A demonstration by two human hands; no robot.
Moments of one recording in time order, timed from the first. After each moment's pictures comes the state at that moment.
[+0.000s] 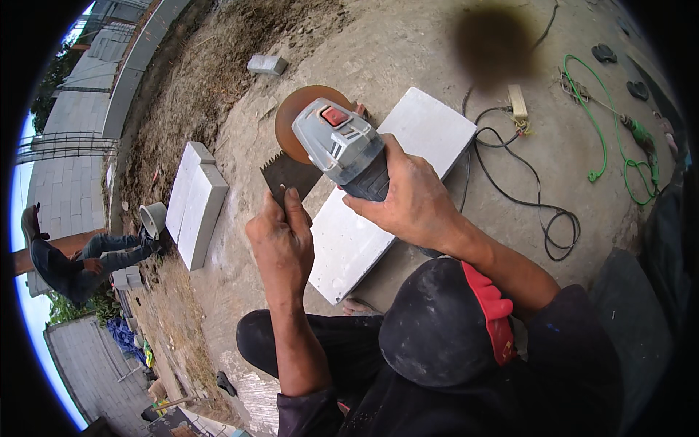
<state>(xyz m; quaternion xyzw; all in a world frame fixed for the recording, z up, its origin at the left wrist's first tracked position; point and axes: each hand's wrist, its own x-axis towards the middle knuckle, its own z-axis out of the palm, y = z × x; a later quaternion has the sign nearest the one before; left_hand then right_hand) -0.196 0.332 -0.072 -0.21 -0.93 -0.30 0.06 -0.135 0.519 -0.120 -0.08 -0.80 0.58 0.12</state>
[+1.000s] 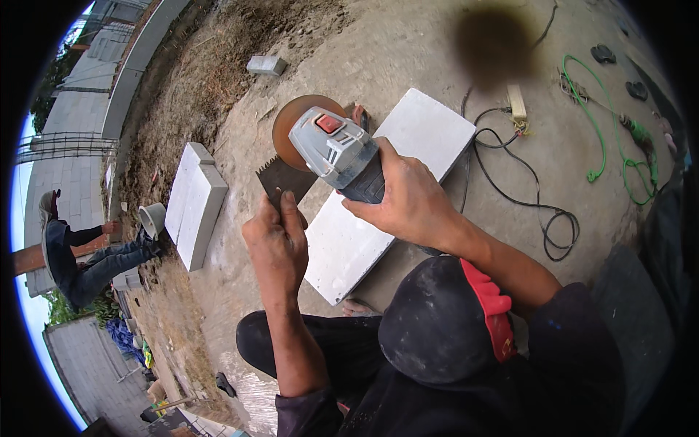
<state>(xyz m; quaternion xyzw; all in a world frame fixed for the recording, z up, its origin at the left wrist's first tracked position) -0.197 0.323 -0.071 -0.20 -0.93 -0.32 0.04 -0.137 0.517 -0.123 -0.07 -0.81 0.57 0.09</state>
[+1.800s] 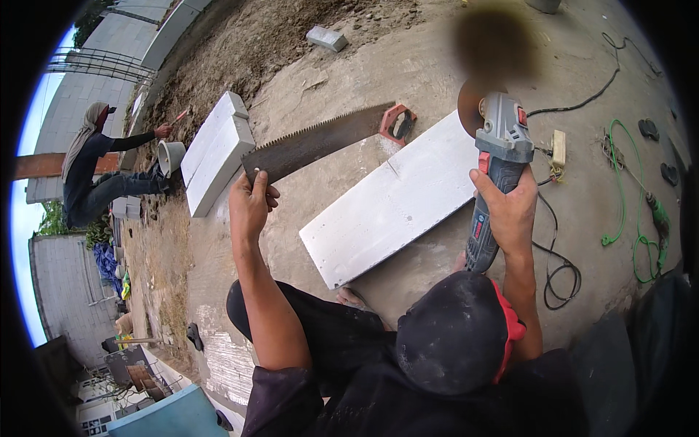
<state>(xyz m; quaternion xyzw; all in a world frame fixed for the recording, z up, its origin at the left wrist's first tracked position) -0.264 0.205 -0.108 0.04 -0.91 -0.40 -0.05 -0.105 0.573 -0.157 -0.25 -0.69 0.65 0.19</state>
